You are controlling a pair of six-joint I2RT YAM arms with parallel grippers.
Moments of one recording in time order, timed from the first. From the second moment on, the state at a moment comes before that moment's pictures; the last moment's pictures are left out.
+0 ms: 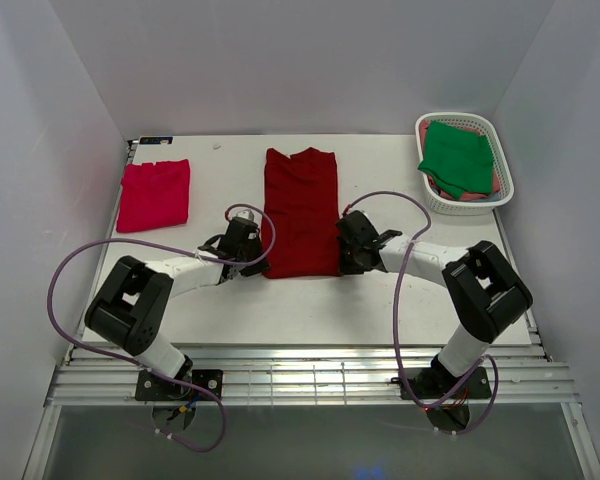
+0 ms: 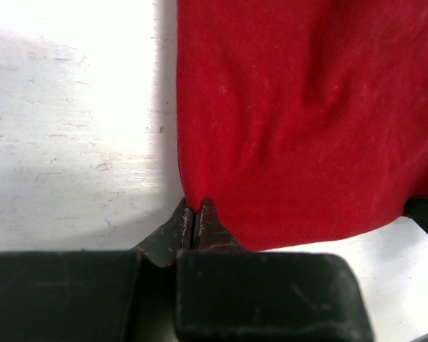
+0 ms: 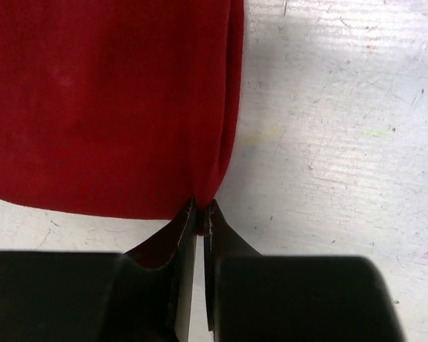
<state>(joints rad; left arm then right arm) -0.51 1.57 0.72 -0.02 -0.02 -0.71 0.68 1.67 0.93 -0.29 0.09 0.54</state>
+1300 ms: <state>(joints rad) -0.79 1.09 0.88 -0.58 -0.24 -0.86 1.16 1.36 1.22 -0.97 0.61 0.88</state>
